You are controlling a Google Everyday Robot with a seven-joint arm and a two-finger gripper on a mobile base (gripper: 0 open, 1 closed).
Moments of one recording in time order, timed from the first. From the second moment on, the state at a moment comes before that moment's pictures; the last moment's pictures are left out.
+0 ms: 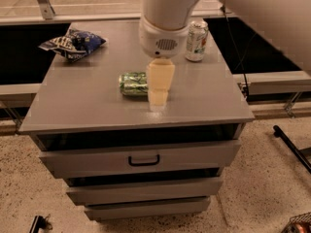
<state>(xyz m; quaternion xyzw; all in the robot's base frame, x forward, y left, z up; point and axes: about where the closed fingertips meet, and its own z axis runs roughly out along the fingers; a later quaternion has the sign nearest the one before) 0.521 -0.002 0.940 -0.75 0.65 -0.02 0.14</state>
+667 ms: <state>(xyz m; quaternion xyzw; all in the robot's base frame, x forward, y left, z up) 0.563 0.056 0.908 -0.75 0.65 -0.03 0.11</state>
